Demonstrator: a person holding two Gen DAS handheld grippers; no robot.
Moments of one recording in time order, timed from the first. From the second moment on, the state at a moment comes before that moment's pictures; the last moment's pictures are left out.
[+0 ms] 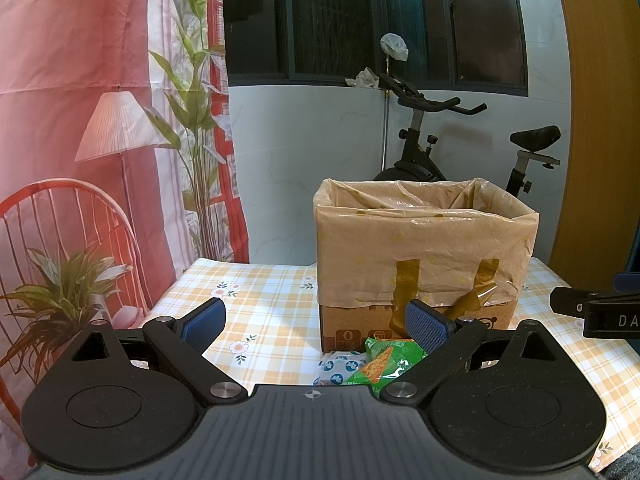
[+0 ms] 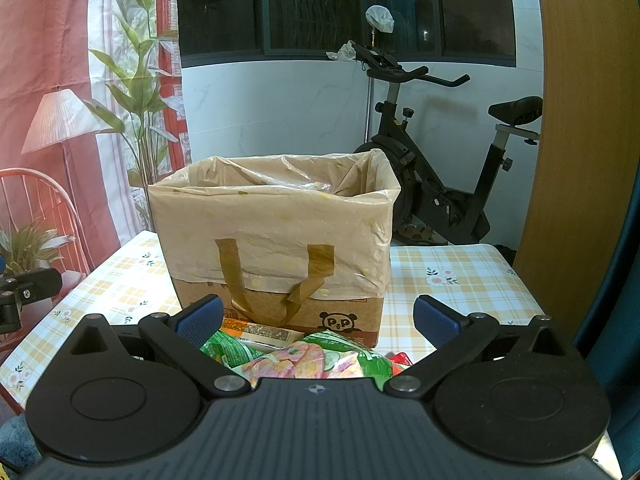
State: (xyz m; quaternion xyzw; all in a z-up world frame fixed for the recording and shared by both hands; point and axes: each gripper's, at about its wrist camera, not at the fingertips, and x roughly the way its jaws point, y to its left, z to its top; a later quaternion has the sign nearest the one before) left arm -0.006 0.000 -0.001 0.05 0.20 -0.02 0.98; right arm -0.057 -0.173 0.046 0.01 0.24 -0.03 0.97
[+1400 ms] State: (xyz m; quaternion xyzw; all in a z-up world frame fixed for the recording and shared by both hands) left arm 0.024 0.017 -0.094 0.04 0.32 -0.11 0.94; right arm -0.046 -0.193 -0.004 0.04 0.28 -0.05 0.96
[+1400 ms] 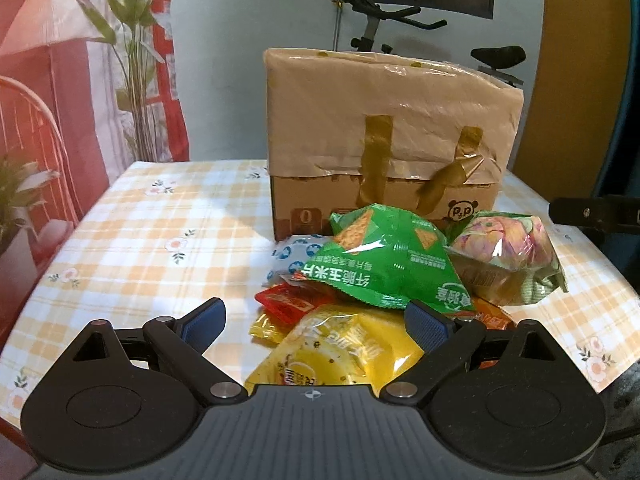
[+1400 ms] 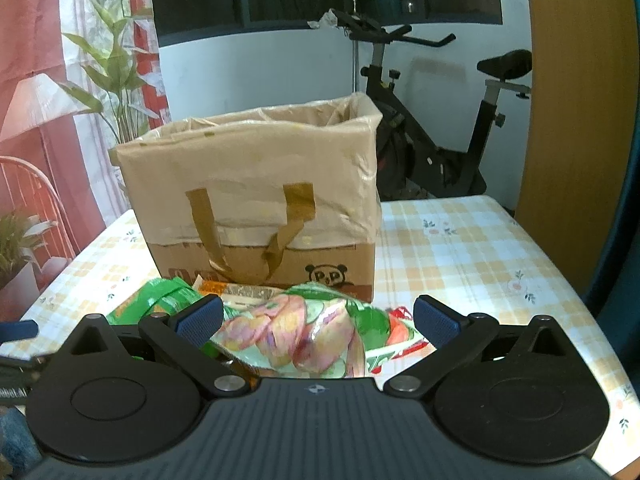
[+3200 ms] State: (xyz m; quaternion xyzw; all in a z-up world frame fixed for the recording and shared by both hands) left arm 0.077 0.010 -0.086 -0.02 0.28 -0.11 0.95; right arm 0.014 -0.227 -0.076 0.19 0.34 -0.07 0.92
